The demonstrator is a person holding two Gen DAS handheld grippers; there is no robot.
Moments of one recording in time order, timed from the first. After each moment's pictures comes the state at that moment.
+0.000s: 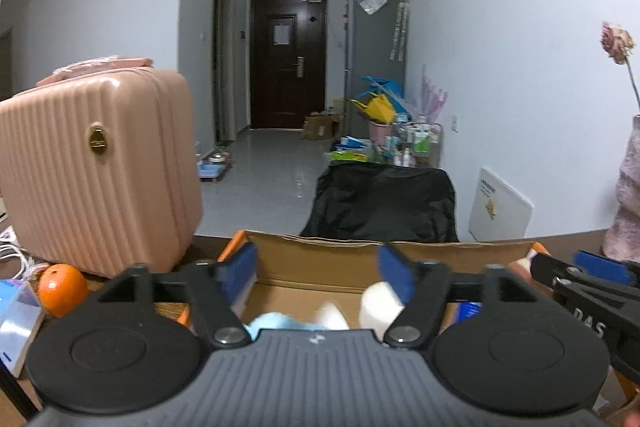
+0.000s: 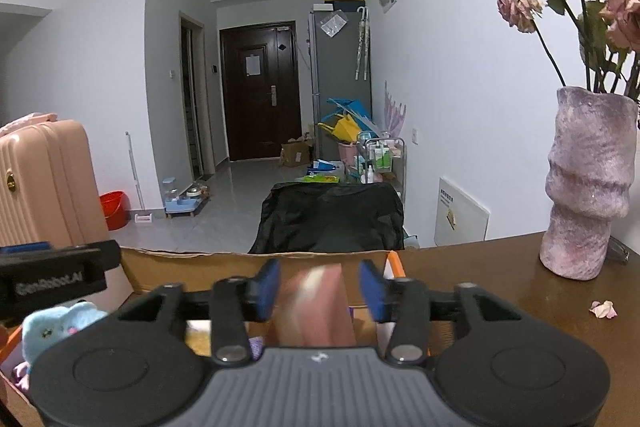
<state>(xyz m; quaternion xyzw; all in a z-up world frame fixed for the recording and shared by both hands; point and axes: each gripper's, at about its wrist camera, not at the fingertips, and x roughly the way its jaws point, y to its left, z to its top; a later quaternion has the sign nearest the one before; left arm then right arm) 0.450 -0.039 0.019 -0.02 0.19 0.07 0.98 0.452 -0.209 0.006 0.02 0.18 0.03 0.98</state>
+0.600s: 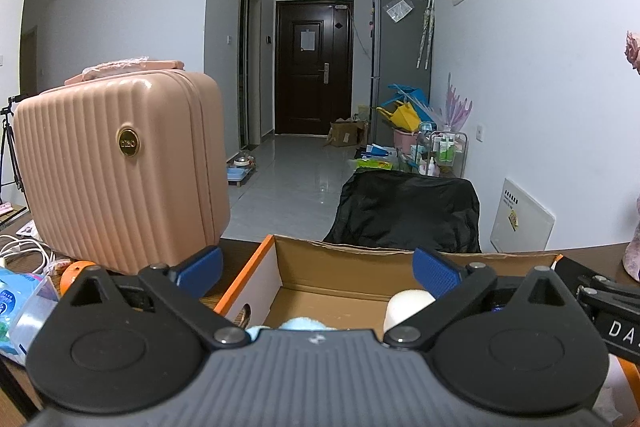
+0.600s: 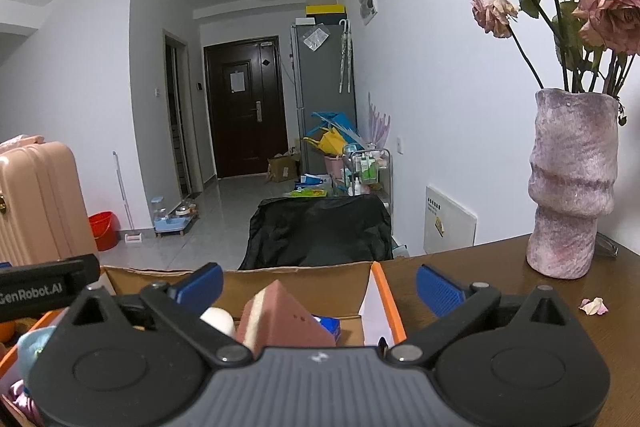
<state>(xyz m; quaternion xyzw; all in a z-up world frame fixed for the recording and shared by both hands) 0.448 -0.030 0.022 -0.02 0.18 0.10 0.98 0.446 -0.218 0.007 0.04 0.16 0.01 0.99</state>
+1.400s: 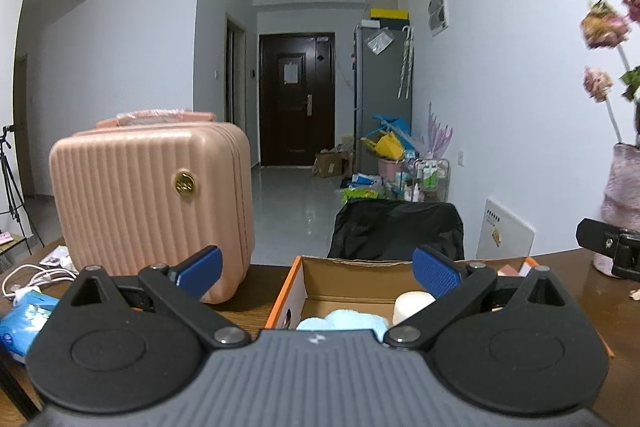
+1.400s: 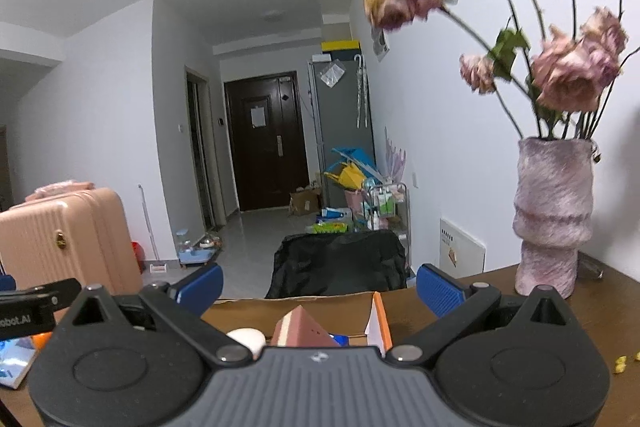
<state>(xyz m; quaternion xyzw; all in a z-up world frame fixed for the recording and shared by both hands) 0.351 -0.007 0.057 0.00 0.13 0.07 0.99 0.367 -0.234 0.050 0.05 0.10 0.04 0.99</state>
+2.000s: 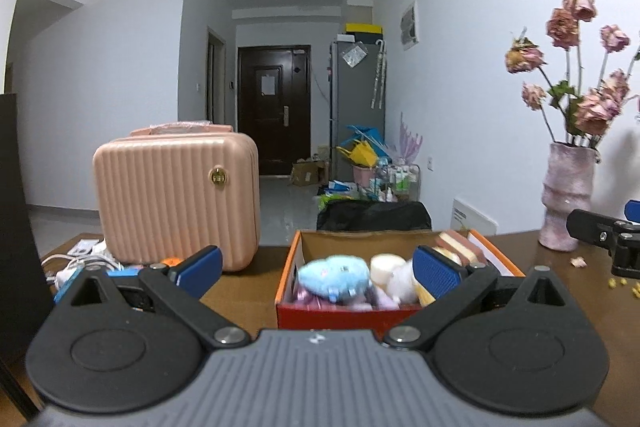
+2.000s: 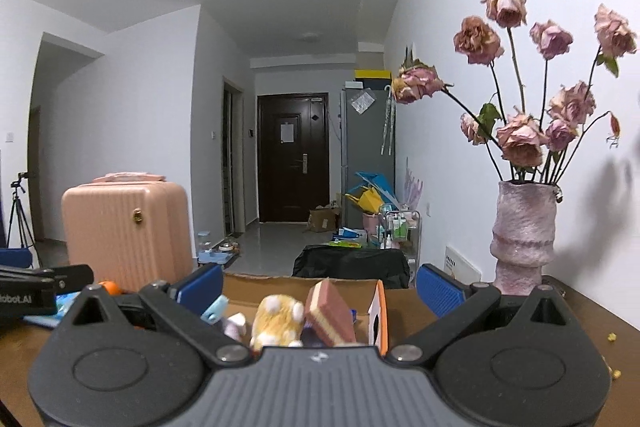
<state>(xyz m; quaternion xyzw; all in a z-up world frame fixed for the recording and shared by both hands) 0.198 0.003 0.069 0.00 0.12 0.03 0.99 0.206 -0.232 0.065 0.00 0.07 0.08 0.99</state>
